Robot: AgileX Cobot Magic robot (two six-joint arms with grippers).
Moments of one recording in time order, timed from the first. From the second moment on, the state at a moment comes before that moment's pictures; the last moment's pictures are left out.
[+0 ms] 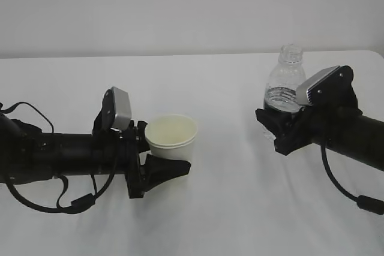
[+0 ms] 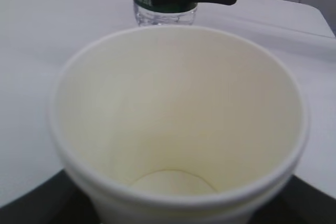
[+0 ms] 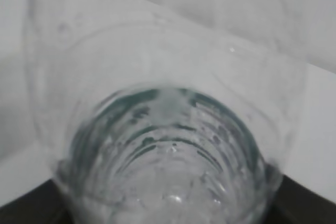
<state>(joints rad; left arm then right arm) -0.32 2.15 -0.82 1.10 -1.15 -0.41 0.11 1.90 -0.59 -0.58 -0.94 0.01</state>
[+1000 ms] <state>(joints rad) -0.52 2.15 -0.82 1.00 -1.15 -0.41 0.11 1.90 -0.61 -0.70 -0.96 0.01</state>
